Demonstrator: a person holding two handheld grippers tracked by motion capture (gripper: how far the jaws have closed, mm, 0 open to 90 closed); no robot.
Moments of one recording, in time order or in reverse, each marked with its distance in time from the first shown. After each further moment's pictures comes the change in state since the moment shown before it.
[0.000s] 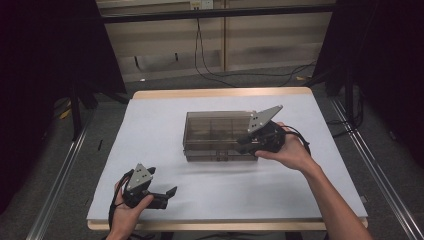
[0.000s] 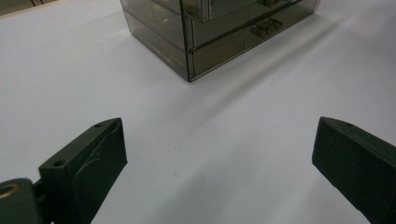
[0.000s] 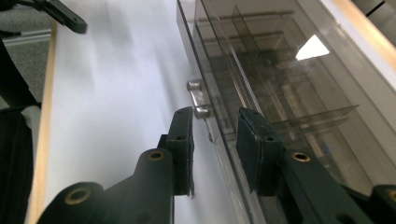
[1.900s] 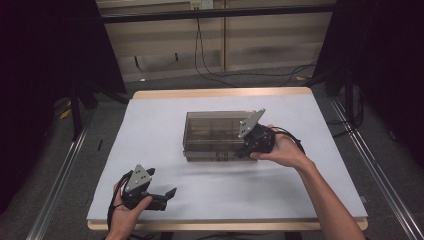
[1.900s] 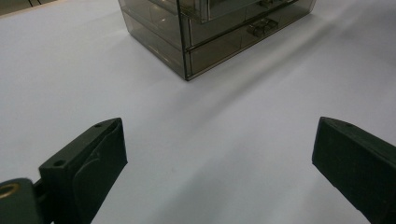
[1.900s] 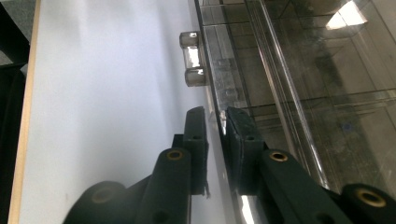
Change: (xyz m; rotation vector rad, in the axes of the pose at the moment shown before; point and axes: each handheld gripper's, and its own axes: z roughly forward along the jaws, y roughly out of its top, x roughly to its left) left arm 0.000 -0.001 -0.004 -0.001 0.000 0.003; right arm -0.011 -0.008 0.034 0.157 0.086 -0.036
